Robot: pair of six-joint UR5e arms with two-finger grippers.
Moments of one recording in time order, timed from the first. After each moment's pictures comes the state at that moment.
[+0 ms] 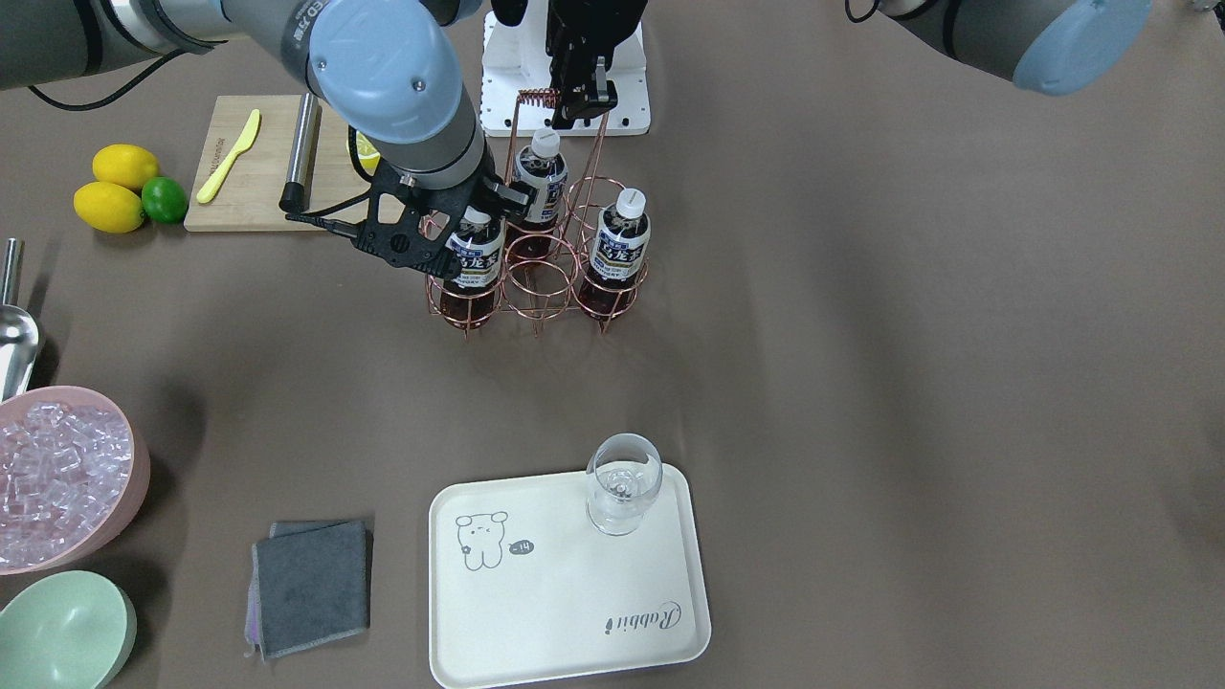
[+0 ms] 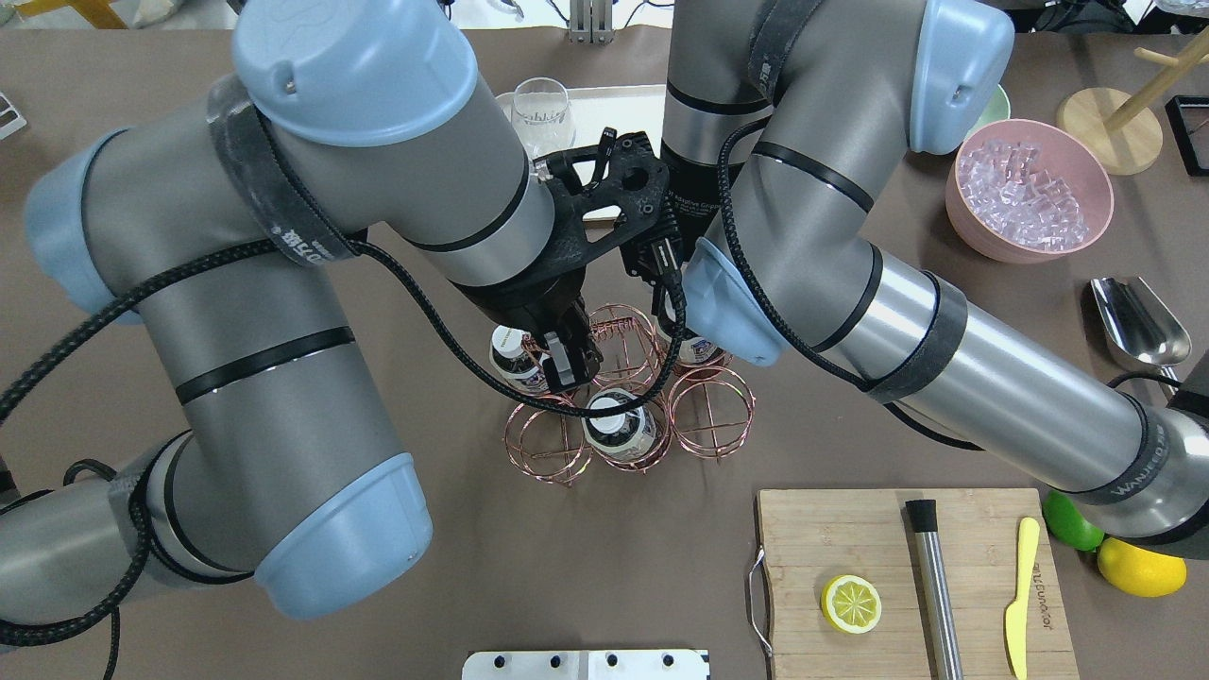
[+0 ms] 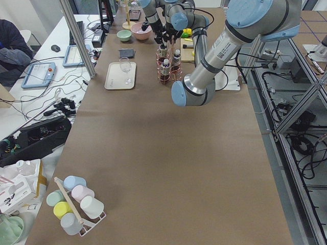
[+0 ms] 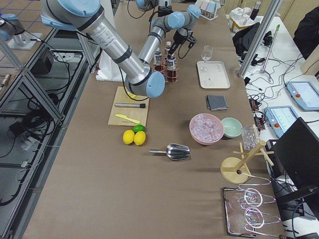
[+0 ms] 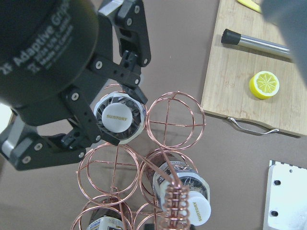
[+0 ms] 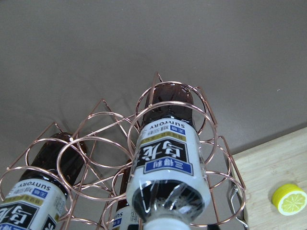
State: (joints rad) left arm -0.59 -2.47 -1.98 -1.26 -2.09 0.07; right arm 0.75 -0.67 1.69 -2.24 2.38 1.18
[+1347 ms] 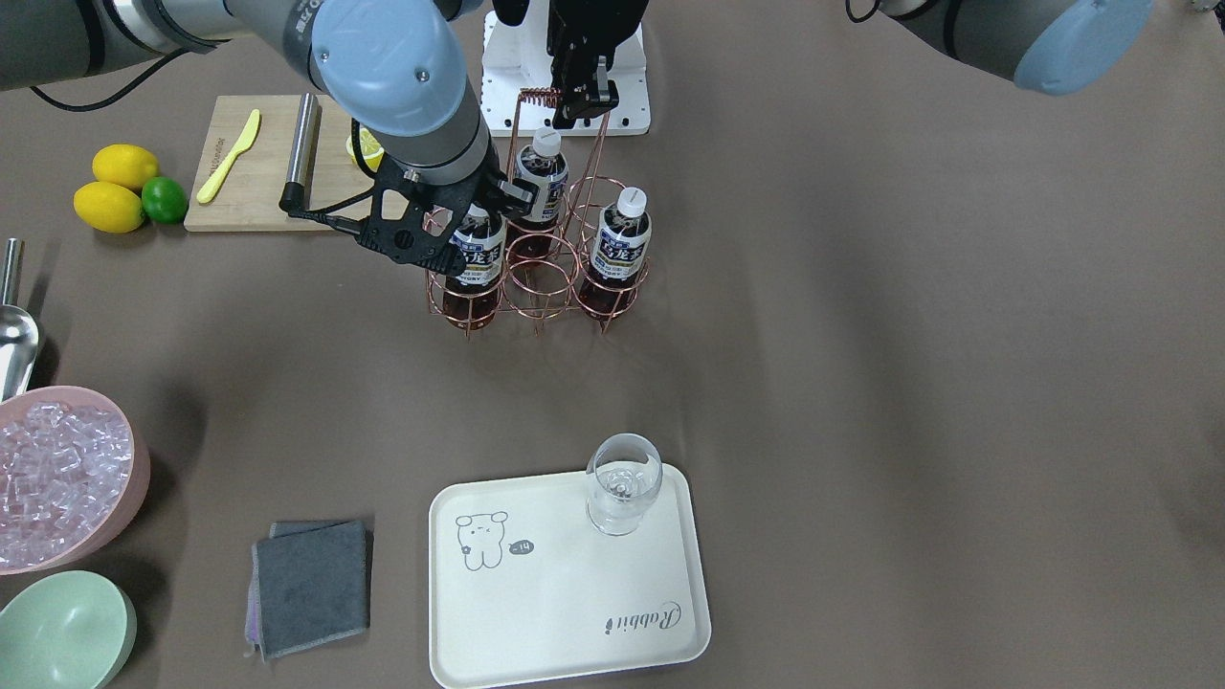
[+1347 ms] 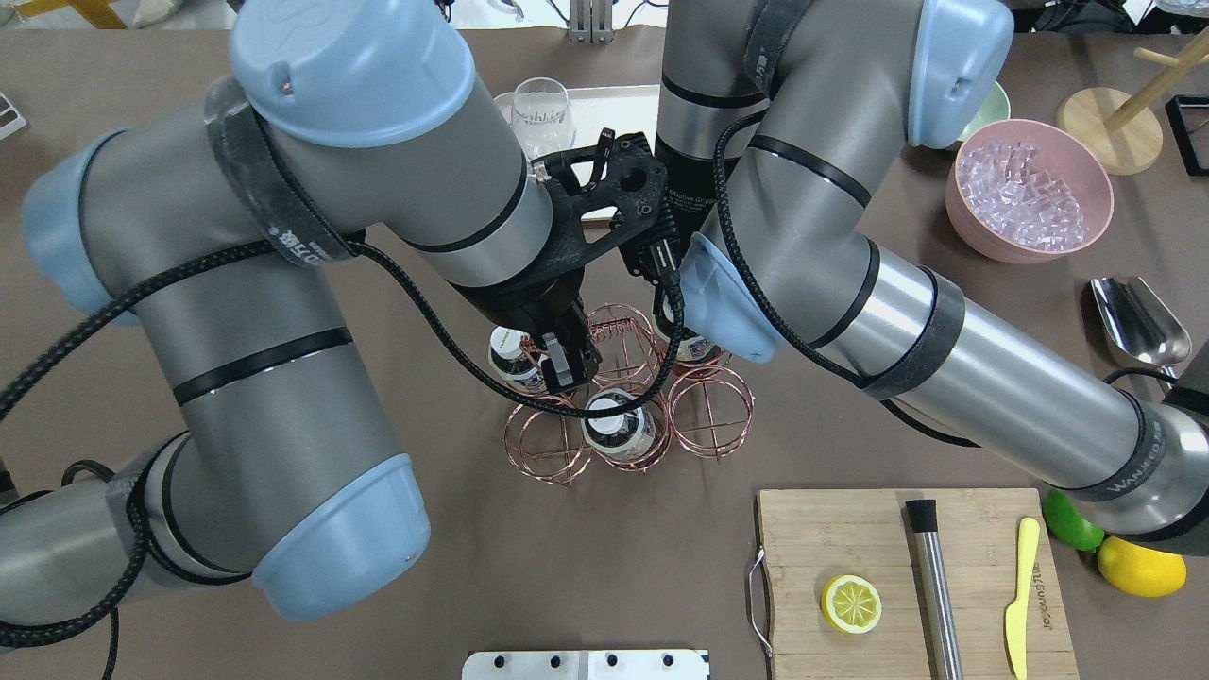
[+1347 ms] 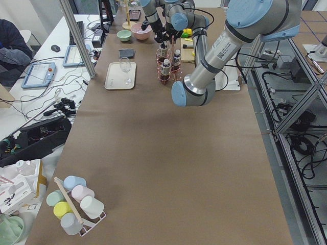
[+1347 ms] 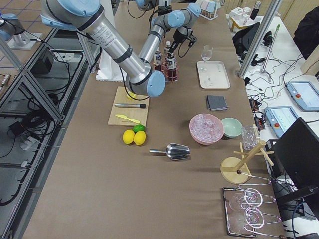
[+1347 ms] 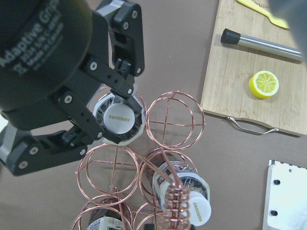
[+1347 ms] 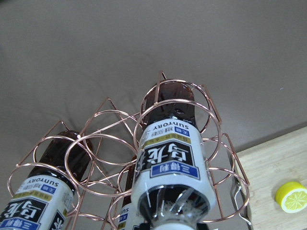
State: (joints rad) left arm -0.59 -2.47 -1.98 -1.26 -2.09 0.07; right arm 0.76 -0.66 1.69 -2.24 2.38 1.19
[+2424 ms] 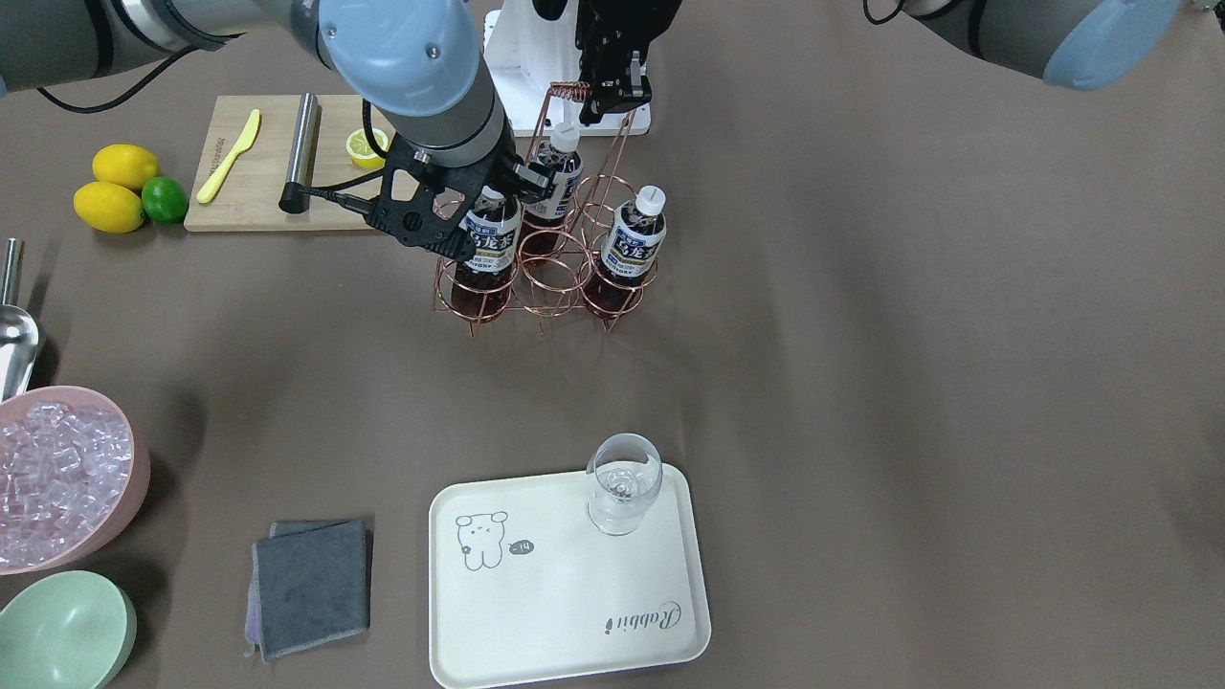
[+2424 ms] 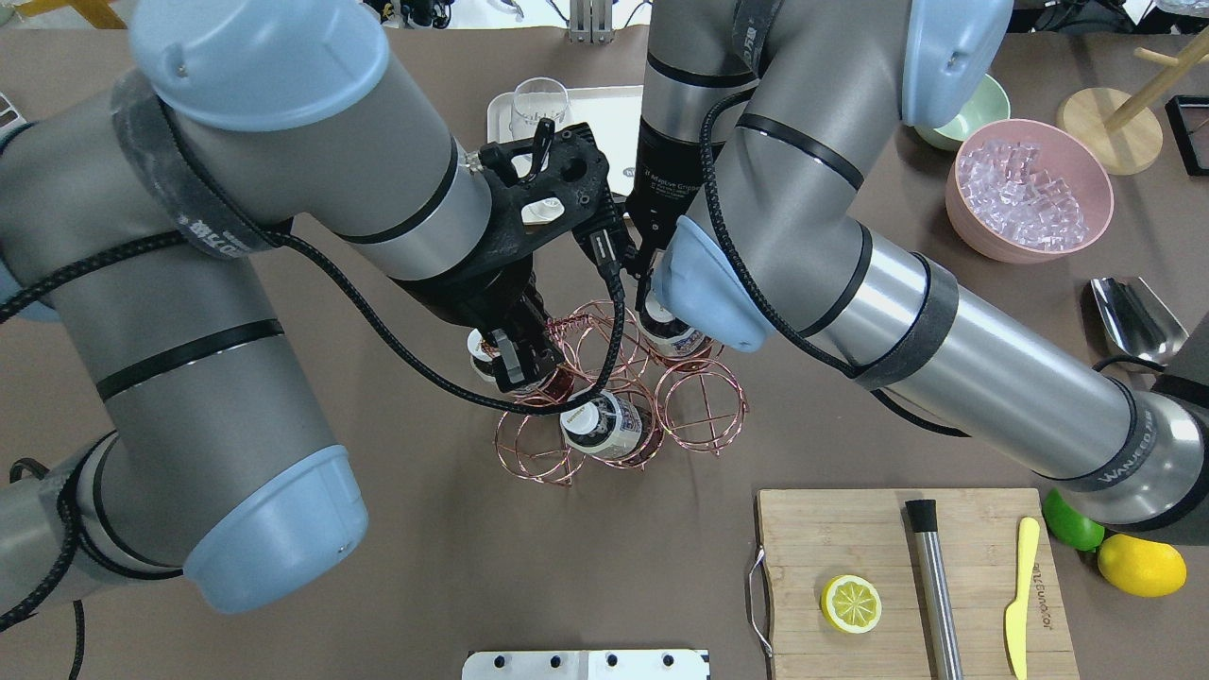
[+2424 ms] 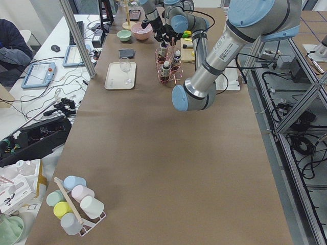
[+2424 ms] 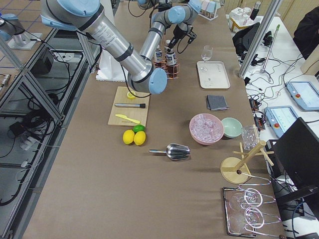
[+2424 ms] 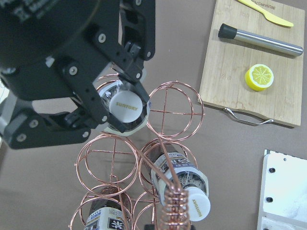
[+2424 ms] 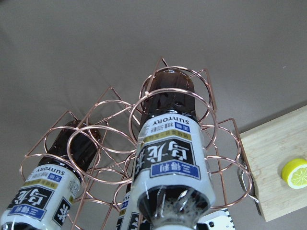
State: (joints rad) left arm -0.62 -2.41 -2.04 -1.26 -2.14 0.08; right arm 0.76 -0.62 1.69 -2.28 2.42 1.23
